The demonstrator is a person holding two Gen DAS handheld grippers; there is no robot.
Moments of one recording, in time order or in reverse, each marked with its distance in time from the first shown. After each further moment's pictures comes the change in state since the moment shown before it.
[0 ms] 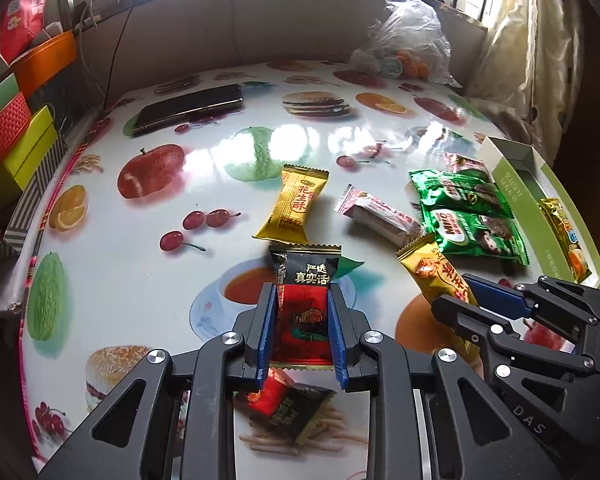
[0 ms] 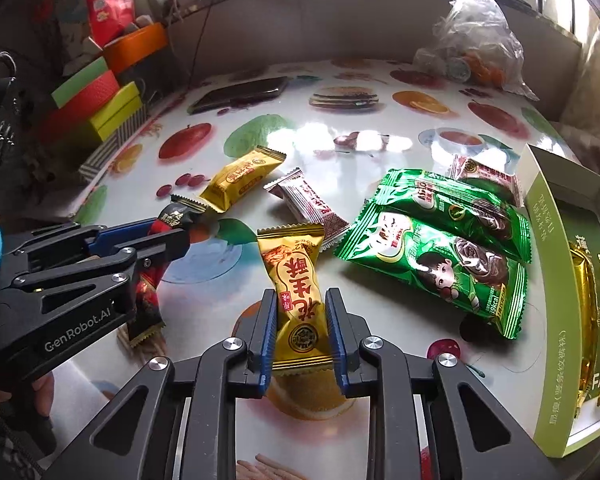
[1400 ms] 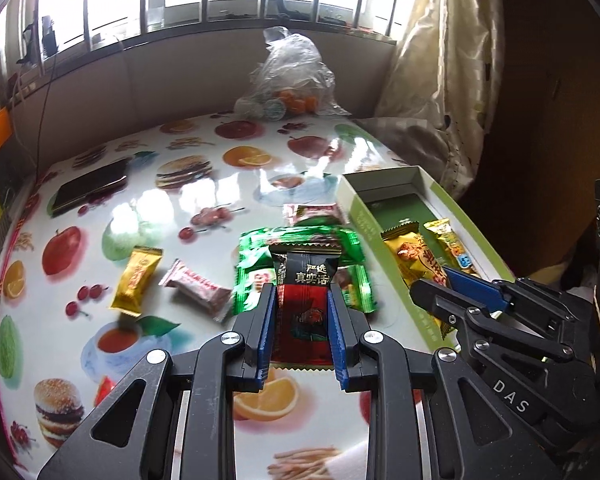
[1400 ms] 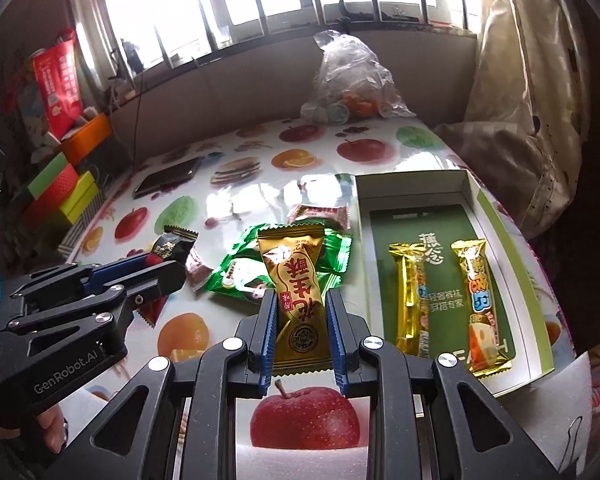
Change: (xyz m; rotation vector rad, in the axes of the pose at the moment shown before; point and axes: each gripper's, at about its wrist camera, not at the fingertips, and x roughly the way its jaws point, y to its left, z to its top) left arm -0.044 -0.131 0.030 0.123 -0.107 -0.180; right arm -0.110 -0.097 -0.017 0.189 -0.182 -0.128
